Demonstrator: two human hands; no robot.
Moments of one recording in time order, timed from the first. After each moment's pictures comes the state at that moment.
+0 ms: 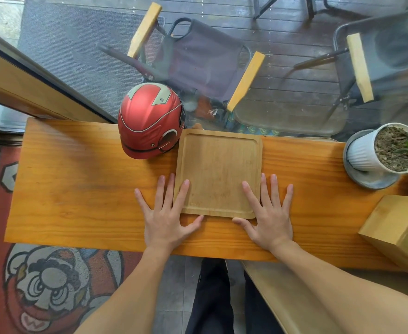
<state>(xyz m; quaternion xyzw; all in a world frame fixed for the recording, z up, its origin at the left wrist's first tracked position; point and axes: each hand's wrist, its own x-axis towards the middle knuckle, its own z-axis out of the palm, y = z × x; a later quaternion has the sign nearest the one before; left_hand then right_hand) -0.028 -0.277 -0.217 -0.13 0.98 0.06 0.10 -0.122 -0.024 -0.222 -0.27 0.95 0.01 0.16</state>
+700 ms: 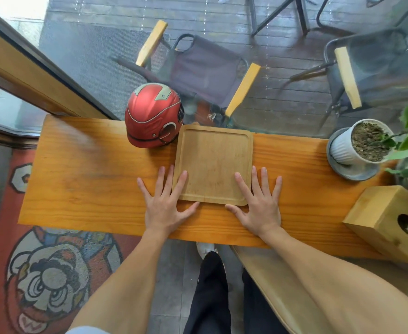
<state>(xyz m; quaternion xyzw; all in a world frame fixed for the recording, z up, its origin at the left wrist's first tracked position) -0.024 -0.276 -0.218 -0.12 0.98 0.08 0.10 -0.119 -0.024 -0.217 -0.27 0.95 -0.02 0.16</state>
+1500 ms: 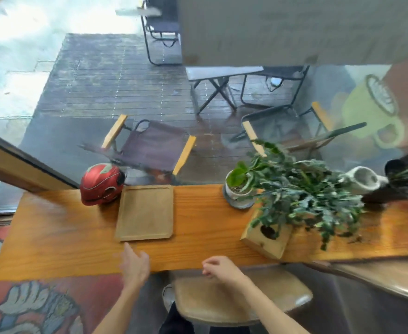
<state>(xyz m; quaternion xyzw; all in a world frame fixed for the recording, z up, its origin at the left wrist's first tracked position) -0.017 -0.132 -0.115 -0.50 0.76 0.38 0.15 -0.086 0.124 -0.064 0.05 0.75 -0.40 0.53</state>
